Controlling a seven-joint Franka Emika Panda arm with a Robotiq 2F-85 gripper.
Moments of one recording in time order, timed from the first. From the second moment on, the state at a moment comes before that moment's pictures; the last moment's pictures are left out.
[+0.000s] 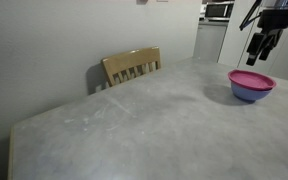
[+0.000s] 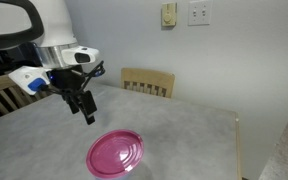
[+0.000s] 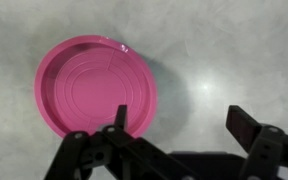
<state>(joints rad) -0.10 -0.04 -0.15 -2.43 -0.03 2.41 -0.10</state>
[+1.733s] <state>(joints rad) -0.18 0.20 -0.20 -2.32 0.13 2.43 -0.70</state>
